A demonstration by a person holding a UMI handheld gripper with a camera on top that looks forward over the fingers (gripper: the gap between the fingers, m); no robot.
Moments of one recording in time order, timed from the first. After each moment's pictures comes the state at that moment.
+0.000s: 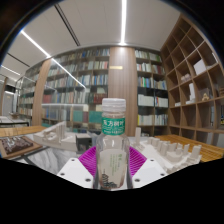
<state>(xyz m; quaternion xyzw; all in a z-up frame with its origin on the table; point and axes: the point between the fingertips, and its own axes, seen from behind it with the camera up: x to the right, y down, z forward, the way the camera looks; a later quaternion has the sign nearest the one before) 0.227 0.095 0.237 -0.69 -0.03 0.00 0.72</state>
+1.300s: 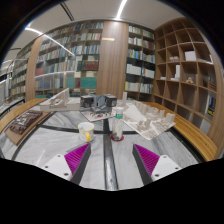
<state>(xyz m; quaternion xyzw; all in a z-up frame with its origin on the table) 0.176 -0.245 0.195 -0.82 0.02 -0.06 0.57</state>
